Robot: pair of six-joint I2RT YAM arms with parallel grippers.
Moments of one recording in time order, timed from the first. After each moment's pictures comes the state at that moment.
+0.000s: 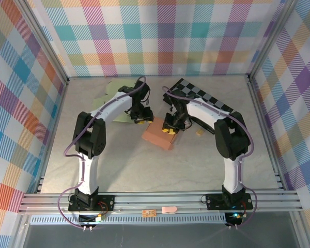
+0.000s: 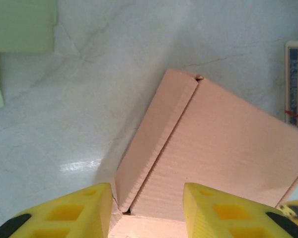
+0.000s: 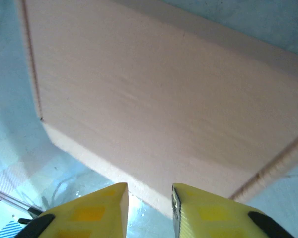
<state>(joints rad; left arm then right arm) -0.44 2.08 1.78 -1.03 0.24 -0.47 0.52 1.94 1.51 -0.91 -0.43 0.70</state>
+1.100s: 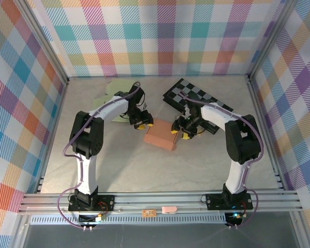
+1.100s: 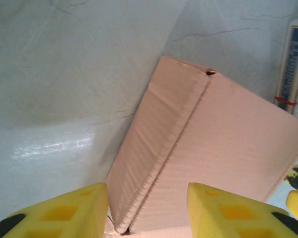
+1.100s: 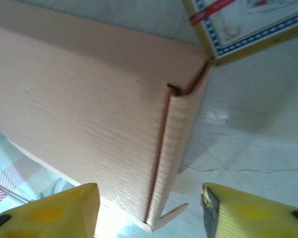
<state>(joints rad) -0.41 2.05 1.60 -0.89 0.42 -0.55 0.36 1.86 1.28 -0.82 -0.54 0.58</state>
